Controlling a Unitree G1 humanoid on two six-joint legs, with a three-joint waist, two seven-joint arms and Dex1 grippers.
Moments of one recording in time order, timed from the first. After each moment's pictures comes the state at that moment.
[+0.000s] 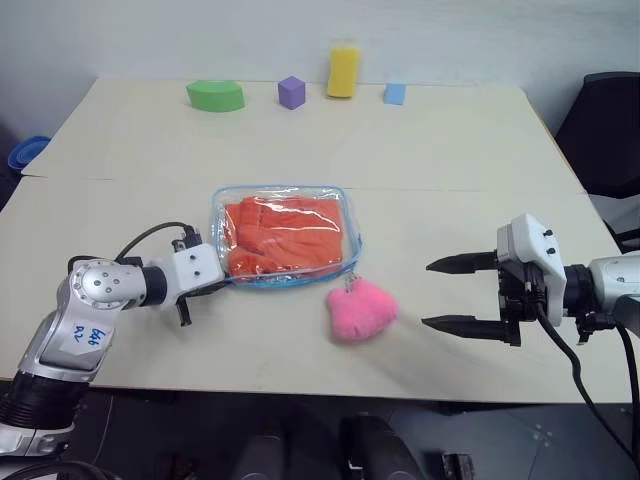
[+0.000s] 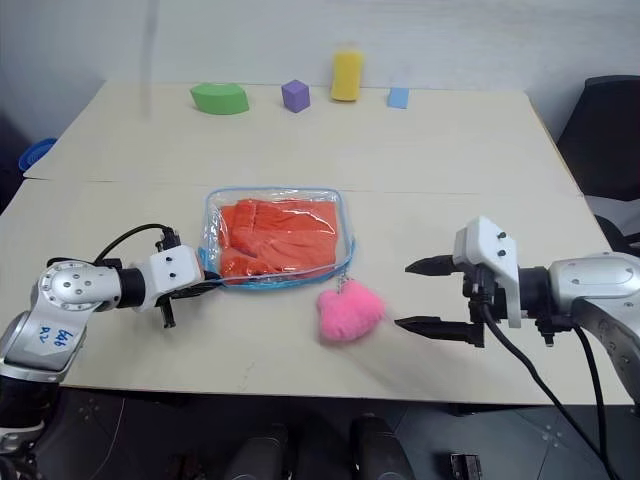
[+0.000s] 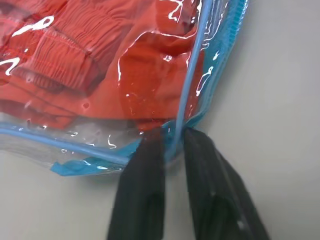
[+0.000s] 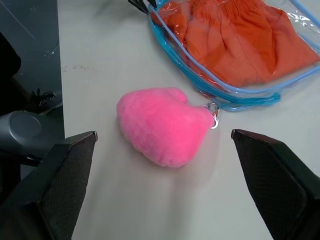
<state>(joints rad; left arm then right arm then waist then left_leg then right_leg) -0.30 0.88 -0.01 -0.17 0.03 0.31 -0.93 -0.26 -1.06 -0.20 -0.50 0.74 0.75 1.10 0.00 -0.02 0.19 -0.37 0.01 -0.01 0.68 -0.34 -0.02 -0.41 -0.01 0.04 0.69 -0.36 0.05</state>
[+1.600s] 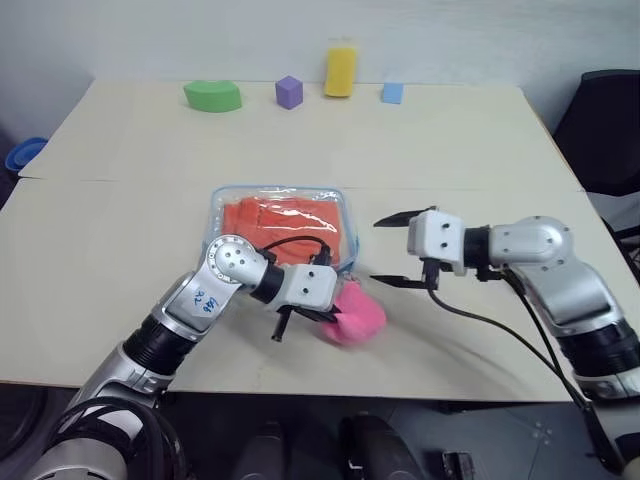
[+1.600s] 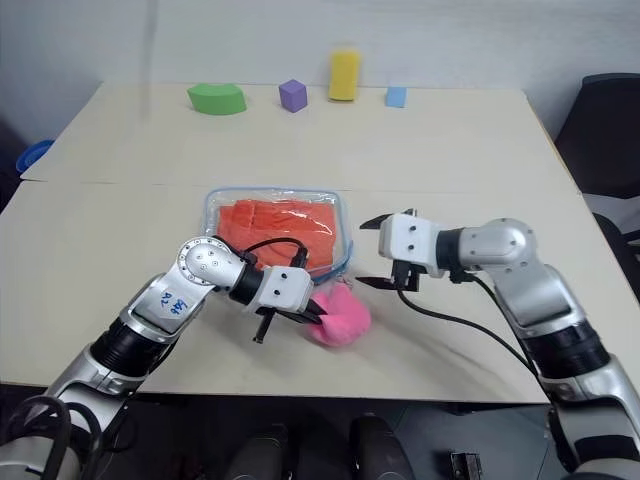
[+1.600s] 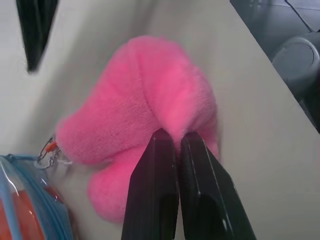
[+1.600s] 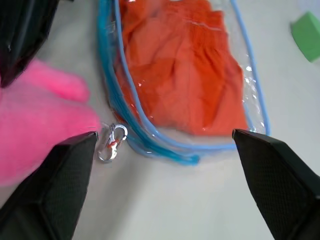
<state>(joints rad) -0.66 0.58 -0.45 -0.15 -0.06 0.33 -1.23 -0.66 -0.74 0.30 0.01 0.09 0.00 1.07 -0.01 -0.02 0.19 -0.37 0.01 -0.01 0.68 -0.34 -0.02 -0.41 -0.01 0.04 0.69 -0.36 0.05</state>
